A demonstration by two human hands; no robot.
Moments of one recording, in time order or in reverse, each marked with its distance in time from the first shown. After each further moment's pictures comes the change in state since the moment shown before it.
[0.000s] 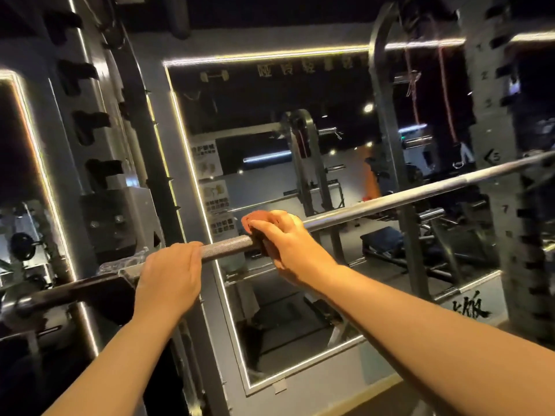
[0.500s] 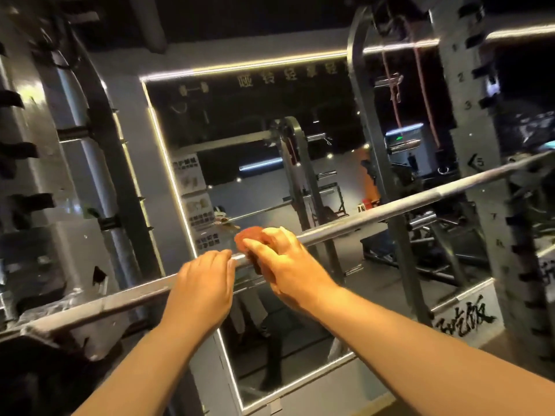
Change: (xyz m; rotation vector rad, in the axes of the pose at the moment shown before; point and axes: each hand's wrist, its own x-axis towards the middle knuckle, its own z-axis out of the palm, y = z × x) left_hand 0.045 0.126 0.038 -0.082 -0.039 0.198; right_hand -0.013 0.098 -0.031 -0.187 0.095 -0.126
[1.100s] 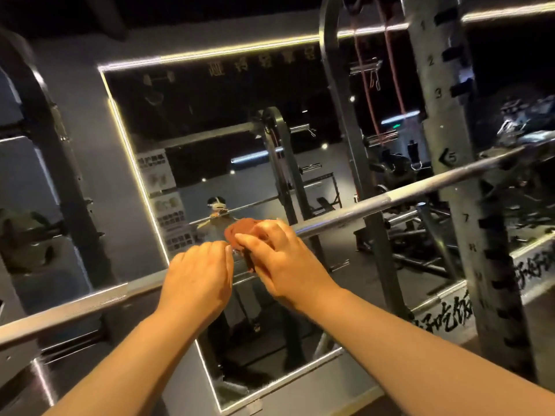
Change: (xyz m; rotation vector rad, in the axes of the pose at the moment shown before) left_hand 0.078 0.132 0.051 0.171 -0.047 -0.022; right_hand -0.036 0.133 -0.051 0.013 0.124 -0.057
